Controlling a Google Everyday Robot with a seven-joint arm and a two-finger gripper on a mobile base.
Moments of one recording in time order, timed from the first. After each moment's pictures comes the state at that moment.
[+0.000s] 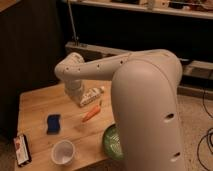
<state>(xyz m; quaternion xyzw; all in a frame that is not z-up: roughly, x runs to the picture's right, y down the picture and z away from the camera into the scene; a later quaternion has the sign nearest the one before) -0.161 0.053 0.785 -0.24 0.18 0.67 0.68</state>
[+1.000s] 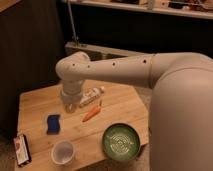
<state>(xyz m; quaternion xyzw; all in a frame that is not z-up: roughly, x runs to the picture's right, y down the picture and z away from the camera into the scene) -0.178 0.101 0.674 -0.37 0.15 0.59 0.70</state>
